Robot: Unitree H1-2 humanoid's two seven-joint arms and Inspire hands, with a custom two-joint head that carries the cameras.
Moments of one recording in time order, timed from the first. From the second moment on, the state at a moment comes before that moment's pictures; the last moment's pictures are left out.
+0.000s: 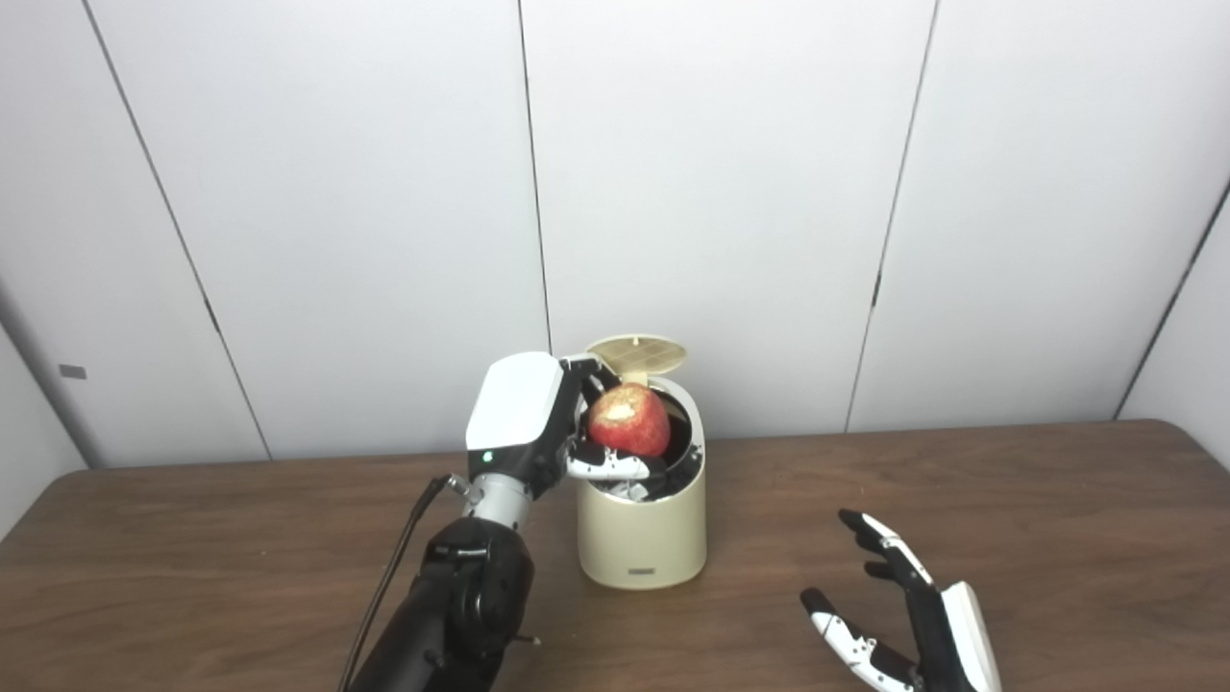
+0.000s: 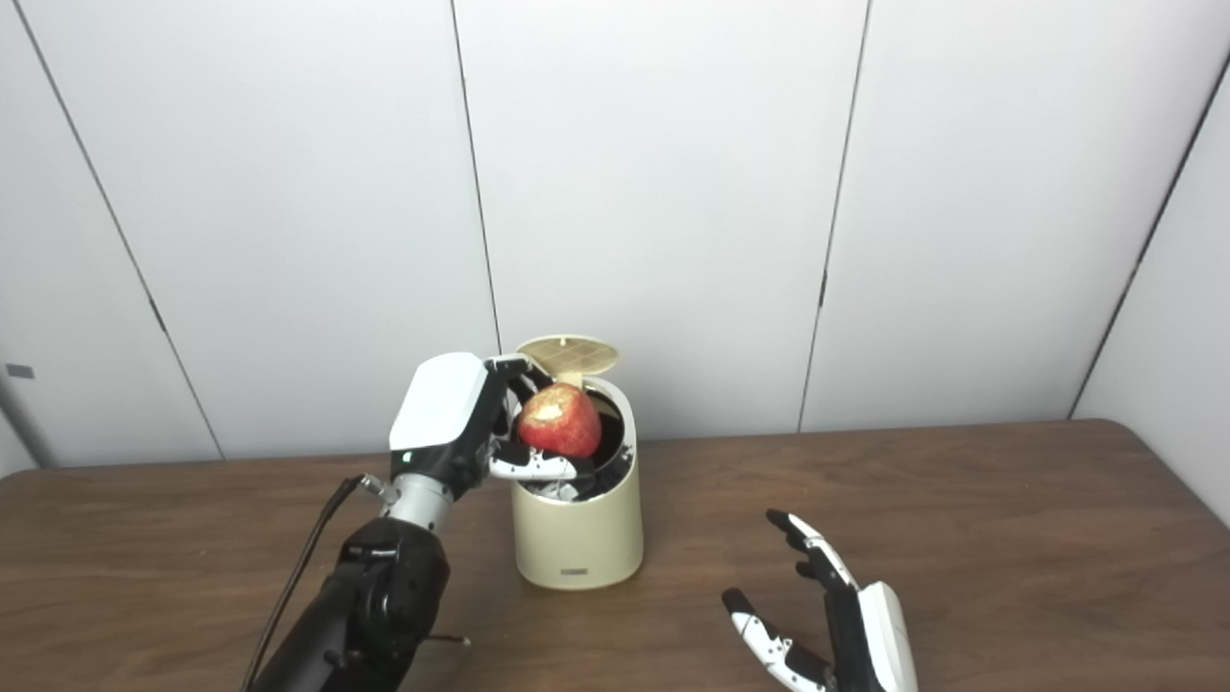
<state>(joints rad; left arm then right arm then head) -0.65 0.12 -0.30 0.26 0.83 0.10 0.16 -0.03 -0.06 0.05 -0.07 -0.53 -0.11 -0.29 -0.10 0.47</state>
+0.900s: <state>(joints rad) -0.65 0.13 -0.30 0.21 0.78 0.15 0.06 -0.03 -0.06 0.05 -0.07 -0.53 -0.09 -0.29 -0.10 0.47</state>
